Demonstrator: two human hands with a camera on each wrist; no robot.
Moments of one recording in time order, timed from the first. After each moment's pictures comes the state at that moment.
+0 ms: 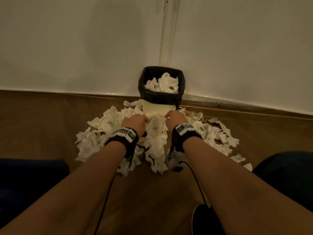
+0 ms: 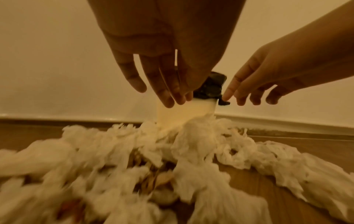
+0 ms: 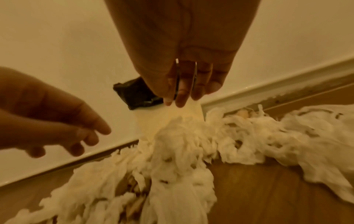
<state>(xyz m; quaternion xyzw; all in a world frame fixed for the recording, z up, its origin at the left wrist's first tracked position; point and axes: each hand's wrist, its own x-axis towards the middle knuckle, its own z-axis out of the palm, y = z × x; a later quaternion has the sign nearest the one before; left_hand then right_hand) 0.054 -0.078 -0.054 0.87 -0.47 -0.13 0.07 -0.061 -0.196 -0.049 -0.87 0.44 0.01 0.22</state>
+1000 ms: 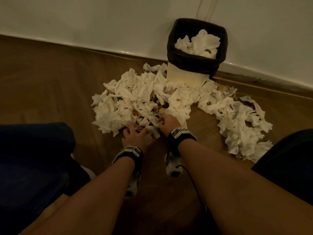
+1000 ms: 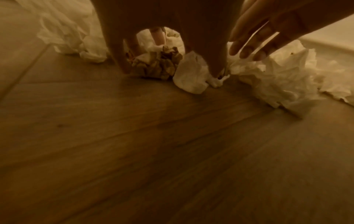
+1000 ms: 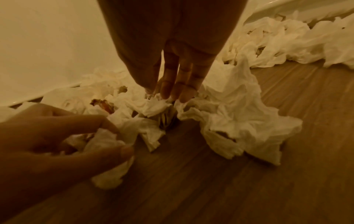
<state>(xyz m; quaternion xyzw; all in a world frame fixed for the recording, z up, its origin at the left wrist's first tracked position) 0.024 0.031 -0.204 0.93 -0.29 -0.23 0.03 -0.028 -0.110 -0.165 -0.87 0.34 0.10 0.34</state>
